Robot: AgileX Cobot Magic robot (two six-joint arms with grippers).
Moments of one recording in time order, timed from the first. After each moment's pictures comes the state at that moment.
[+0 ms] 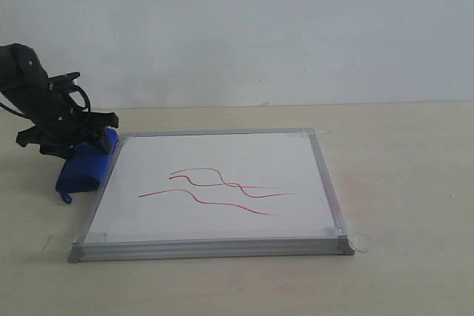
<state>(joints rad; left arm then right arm) 0.13 2.32 -1.77 -0.21 0.74 0.01 0.10 0.00 0.00 0.02 0.34 0.03</state>
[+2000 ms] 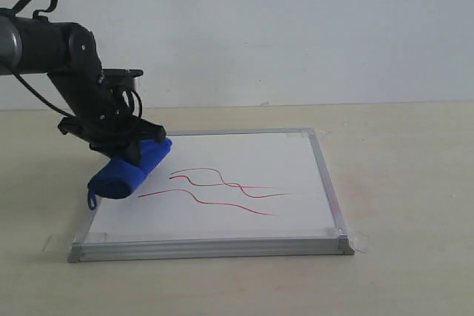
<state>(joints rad) -0.10 2.15 -1.65 -0.08 0.87 0.05 0.10 0.00 0.00 0.02 0.34 0.03</state>
